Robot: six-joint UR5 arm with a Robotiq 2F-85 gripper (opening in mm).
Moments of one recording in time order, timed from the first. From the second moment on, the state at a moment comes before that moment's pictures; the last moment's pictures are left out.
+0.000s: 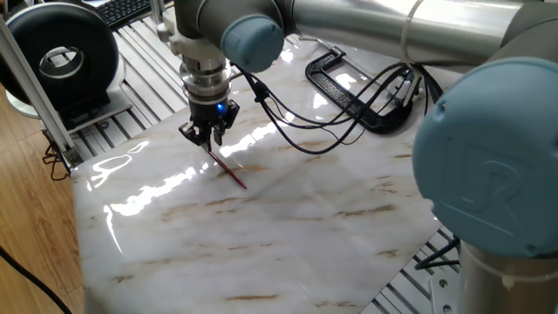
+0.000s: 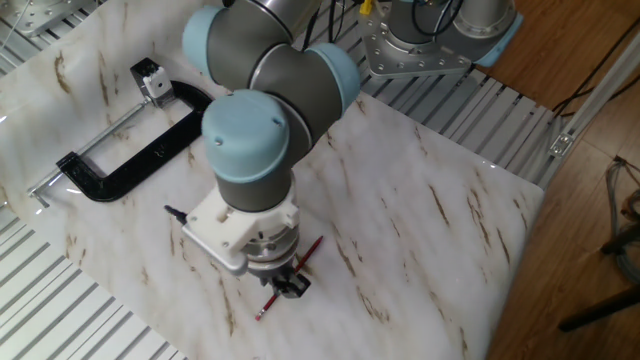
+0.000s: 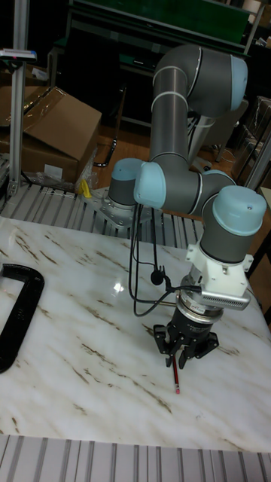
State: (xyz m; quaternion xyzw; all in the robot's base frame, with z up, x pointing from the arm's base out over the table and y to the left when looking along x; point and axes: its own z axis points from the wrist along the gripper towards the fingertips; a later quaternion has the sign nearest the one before) arm 0.635 0.146 0.016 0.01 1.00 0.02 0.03
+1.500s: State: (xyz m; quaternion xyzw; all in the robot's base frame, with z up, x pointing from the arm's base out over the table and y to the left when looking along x) arm 0.622 0.149 0.002 0.01 1.00 0.01 0.03
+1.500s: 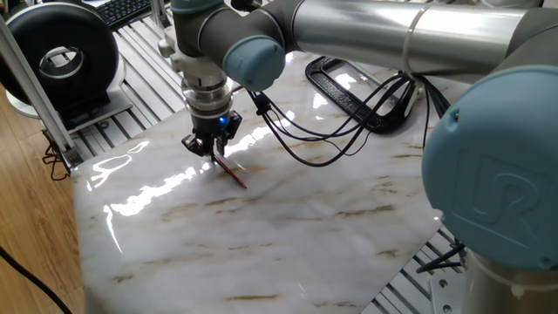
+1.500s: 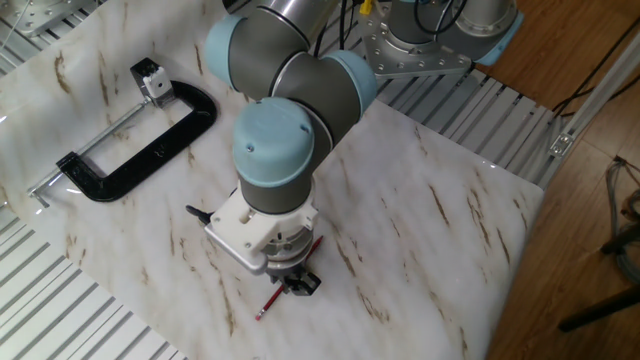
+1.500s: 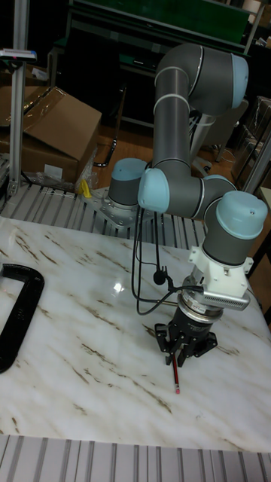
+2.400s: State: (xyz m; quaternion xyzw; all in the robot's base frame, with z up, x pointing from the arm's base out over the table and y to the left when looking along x) arm 0.624 0.152 0.000 0.01 1.00 0.01 0.03
